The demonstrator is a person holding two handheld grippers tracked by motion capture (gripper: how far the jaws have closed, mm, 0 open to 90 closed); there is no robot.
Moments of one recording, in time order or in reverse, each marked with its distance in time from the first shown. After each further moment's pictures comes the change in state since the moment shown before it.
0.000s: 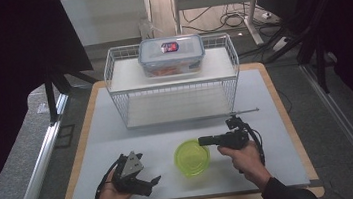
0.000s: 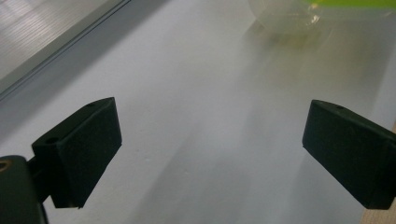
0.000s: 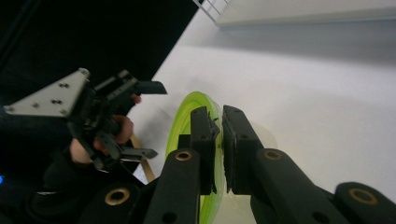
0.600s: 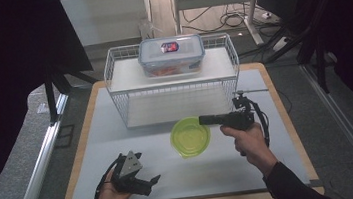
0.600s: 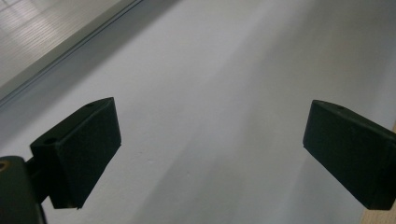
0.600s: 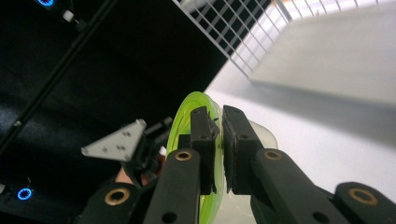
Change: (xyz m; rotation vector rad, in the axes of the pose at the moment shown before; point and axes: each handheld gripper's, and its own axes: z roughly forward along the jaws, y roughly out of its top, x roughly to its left) left arm 0.001 0.000 -0.003 -0.019 0.004 -0.012; right arm 0.032 0.050 -0.031 -0.111 0.087 -0.032
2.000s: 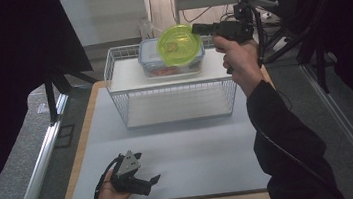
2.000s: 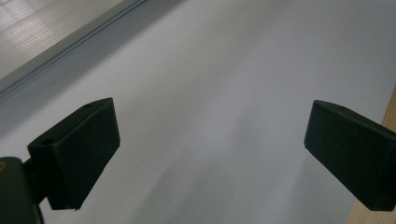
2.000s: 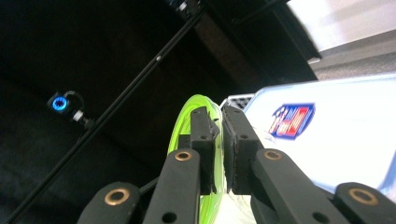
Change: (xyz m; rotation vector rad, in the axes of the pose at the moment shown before) left arm 0.002 0.000 -0.002 -0.026 -0.033 -0.040; right arm 0.067 0.191 -0.016 -0.273 -0.056 -0.011
